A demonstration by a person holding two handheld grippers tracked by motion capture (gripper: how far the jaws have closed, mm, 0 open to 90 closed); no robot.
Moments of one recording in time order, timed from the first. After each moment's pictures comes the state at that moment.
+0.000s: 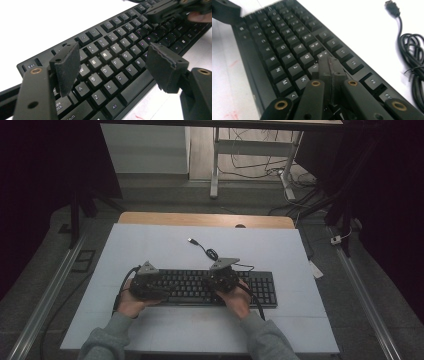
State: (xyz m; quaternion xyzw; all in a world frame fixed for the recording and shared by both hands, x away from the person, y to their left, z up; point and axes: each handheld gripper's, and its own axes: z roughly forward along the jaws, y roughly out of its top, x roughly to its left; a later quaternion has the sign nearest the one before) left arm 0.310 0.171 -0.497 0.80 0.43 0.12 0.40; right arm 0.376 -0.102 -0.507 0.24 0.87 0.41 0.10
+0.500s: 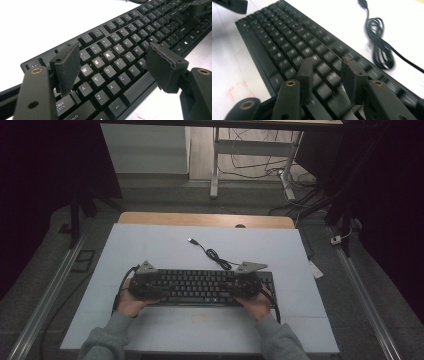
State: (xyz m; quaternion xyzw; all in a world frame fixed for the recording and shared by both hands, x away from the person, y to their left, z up) left arm 0.312 0.173 -0.497 0.79 0.44 0.12 0.40; right arm 0.358 -0.168 -0.497 0.28 0.85 0.43 0.11
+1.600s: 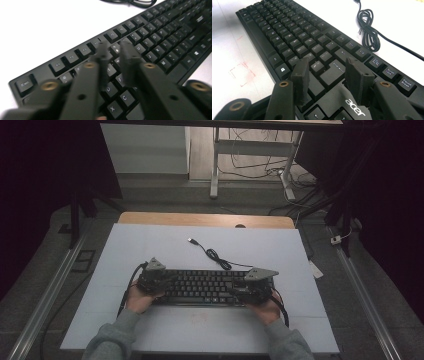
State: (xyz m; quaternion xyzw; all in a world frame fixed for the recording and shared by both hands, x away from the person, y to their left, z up) left arm 0.331 0.152 -0.504 0.80 0.44 0.13 0.39; right arm 0.344 -0.194 -0.500 0.28 0.85 0.43 0.13
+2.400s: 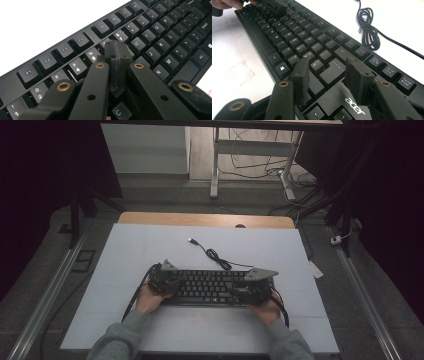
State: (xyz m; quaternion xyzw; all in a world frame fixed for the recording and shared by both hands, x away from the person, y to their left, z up) left arm 0.344 0.129 -0.520 0.82 0.43 0.11 0.36; right arm 0.344 -0.195 -0.501 0.28 0.85 0.43 0.13
